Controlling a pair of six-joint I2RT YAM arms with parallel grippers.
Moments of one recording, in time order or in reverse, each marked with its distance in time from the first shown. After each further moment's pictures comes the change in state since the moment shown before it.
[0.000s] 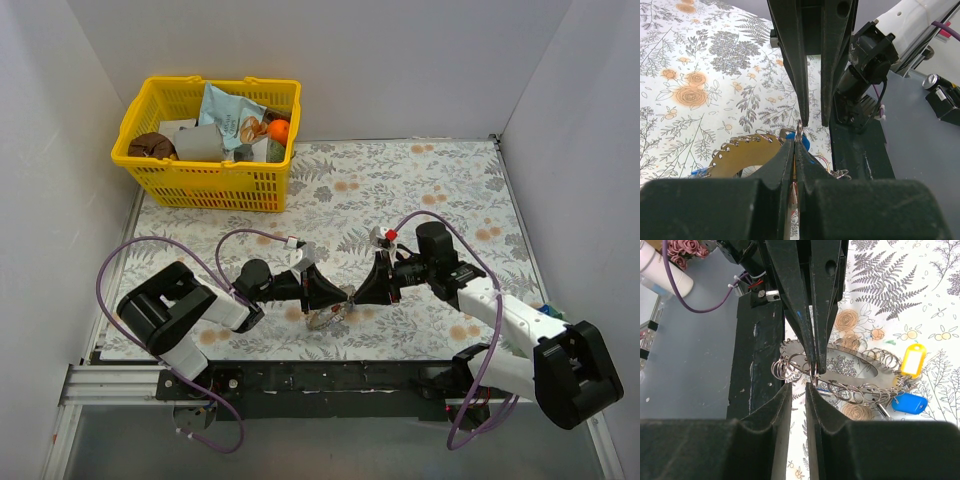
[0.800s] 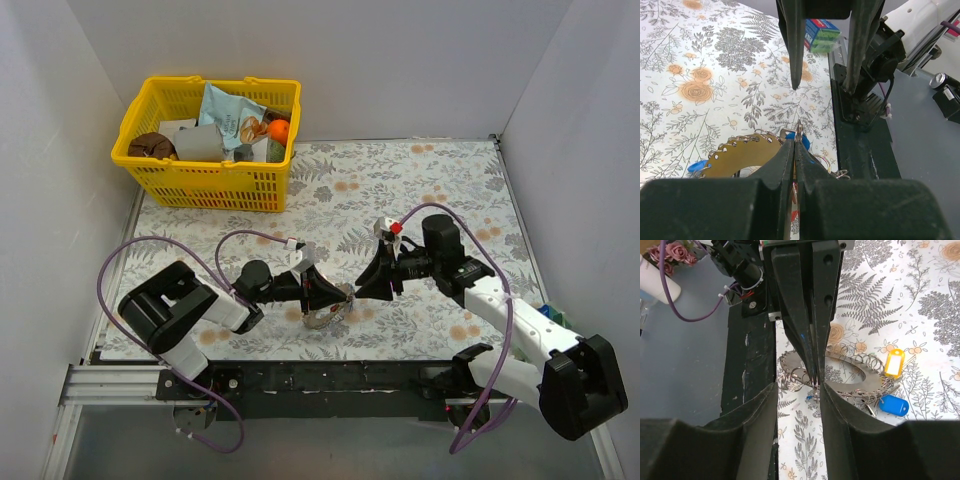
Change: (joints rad) left arm 0.000 0.015 -0.008 0.000 -0.016 0.019; right arm -0.012 -0.055 0.083 -0.087 0.050 -0.027
